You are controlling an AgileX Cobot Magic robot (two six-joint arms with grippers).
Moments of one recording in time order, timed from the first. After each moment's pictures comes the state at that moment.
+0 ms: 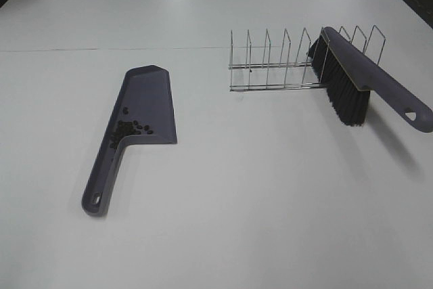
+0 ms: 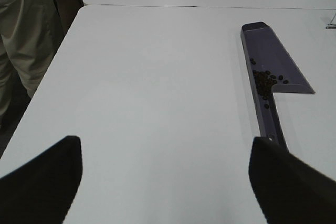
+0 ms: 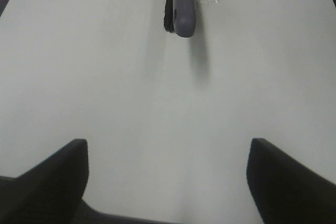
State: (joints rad) left arm 0.09 0.00 -0.52 -0.09 1.08 0.07; right arm -0.01 0.05 -0.46 0.05 1.11 -0.12
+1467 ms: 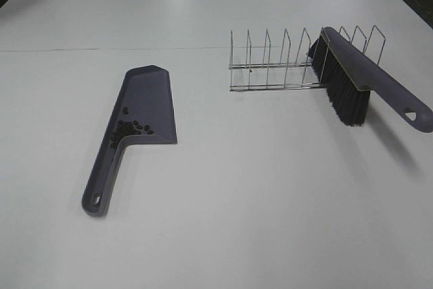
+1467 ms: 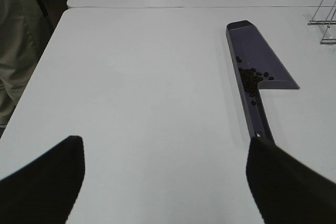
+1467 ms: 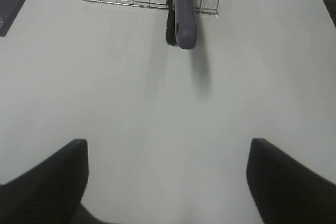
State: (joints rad) left arm 0.04 -0.01 -0.52 -0.09 1.08 0.06; right arm -0.01 0.00 -0.46 0.07 1.11 -0.12
